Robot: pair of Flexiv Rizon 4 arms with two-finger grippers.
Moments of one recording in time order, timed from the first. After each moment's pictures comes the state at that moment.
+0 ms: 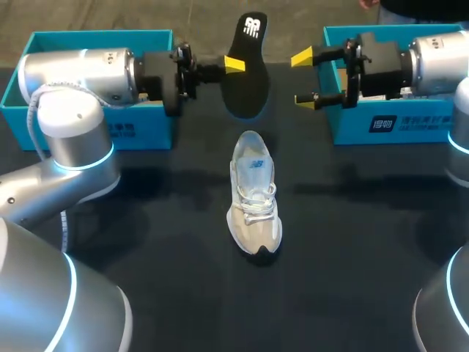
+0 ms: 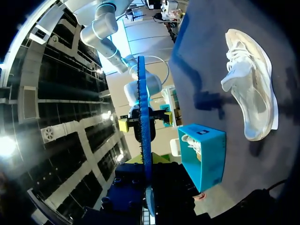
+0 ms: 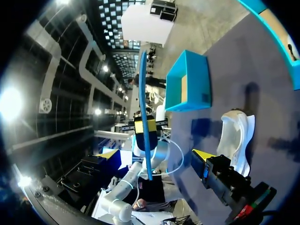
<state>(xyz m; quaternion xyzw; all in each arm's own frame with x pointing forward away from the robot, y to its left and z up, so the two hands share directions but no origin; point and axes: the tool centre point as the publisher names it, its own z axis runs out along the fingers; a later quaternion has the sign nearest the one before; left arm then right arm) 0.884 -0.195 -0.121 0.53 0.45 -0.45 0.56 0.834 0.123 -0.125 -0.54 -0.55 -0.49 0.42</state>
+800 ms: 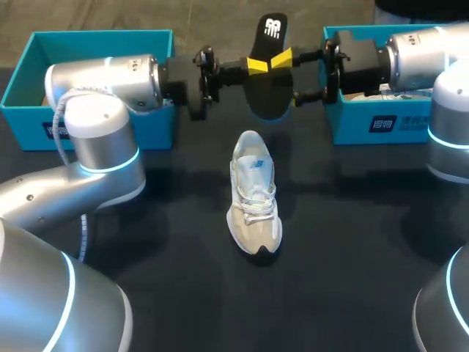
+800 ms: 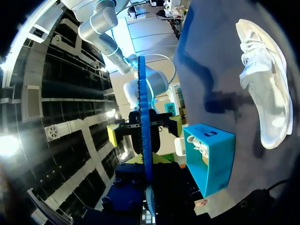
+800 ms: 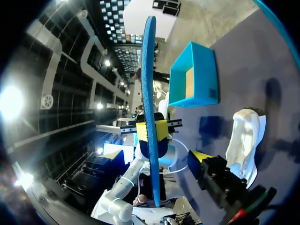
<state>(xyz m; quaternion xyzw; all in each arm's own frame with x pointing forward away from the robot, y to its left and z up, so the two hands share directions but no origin) 0.882 -0.235 -0.122 0.51 0.44 -0.46 0.58 0.836 0.155 -0.124 -0.52 -0.56 -0.48 0.43</state>
